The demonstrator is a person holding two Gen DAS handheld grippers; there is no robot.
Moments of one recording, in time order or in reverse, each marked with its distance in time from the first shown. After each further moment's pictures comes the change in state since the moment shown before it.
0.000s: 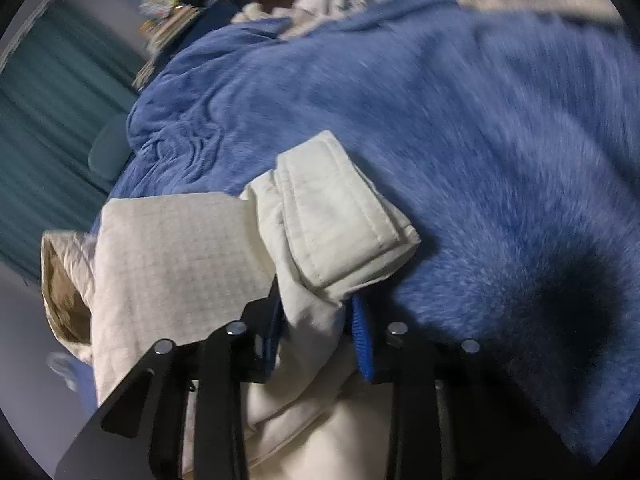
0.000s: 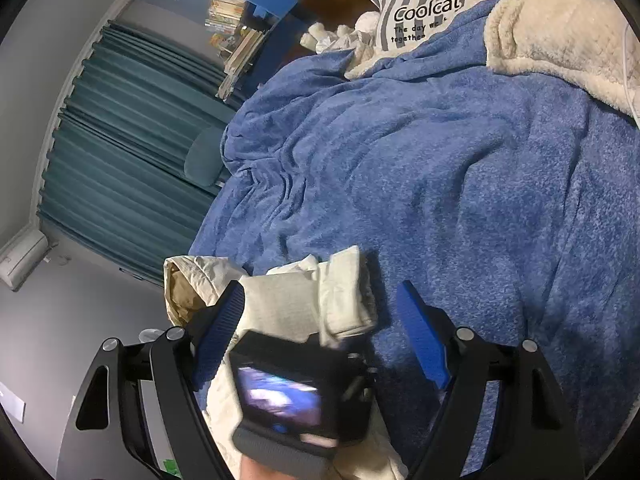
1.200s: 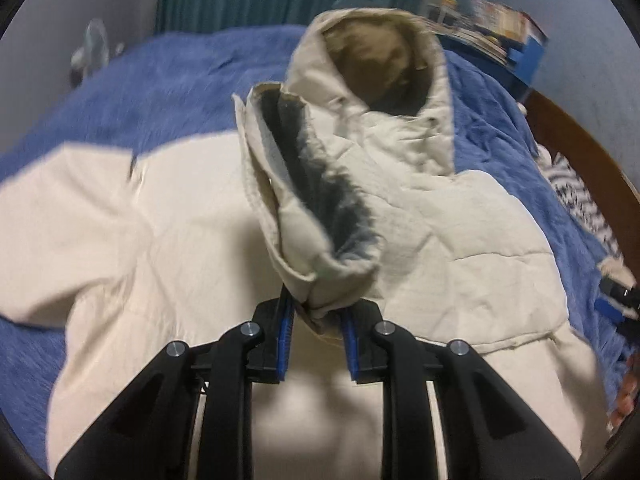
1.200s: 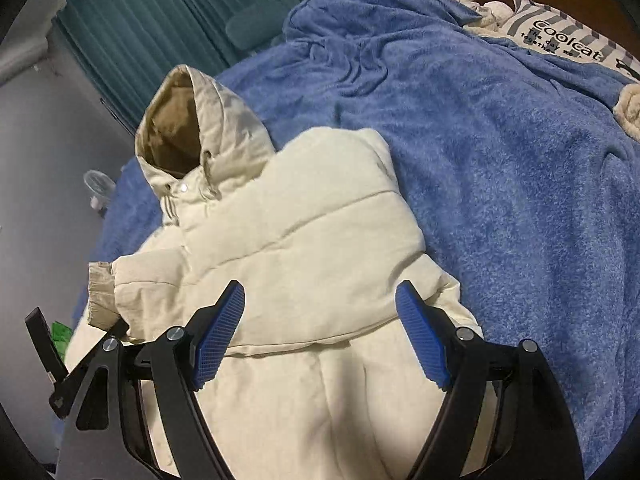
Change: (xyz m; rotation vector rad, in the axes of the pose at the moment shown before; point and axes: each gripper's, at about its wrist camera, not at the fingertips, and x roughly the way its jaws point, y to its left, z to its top) left arm -0.056 0.271 -0.334 -1.107 -0.003 -0.079; right arm 0.114 0.104 -0.145 -0.532 0.245 -0.168
